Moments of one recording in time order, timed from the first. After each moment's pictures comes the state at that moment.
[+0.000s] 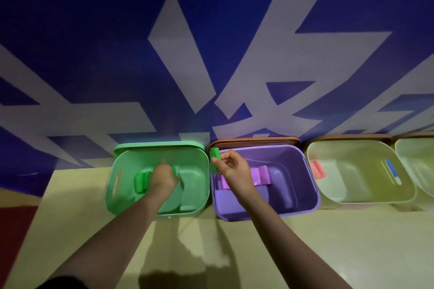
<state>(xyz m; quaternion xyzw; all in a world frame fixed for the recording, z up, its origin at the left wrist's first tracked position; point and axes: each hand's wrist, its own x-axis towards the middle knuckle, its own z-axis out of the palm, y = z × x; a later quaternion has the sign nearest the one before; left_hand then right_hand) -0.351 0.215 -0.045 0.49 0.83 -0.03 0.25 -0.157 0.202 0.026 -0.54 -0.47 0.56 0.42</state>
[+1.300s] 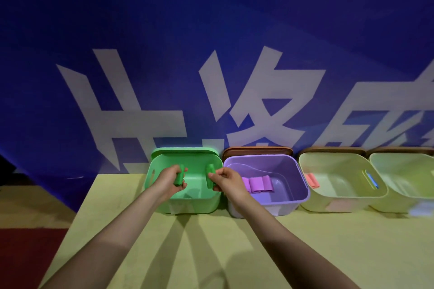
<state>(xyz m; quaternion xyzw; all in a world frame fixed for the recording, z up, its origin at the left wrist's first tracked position) -0.359 0.114 0.089 0.17 0.65 0.46 0.58 -0.188 0.118 0.076 -0.53 -0.48 0.60 0.36</state>
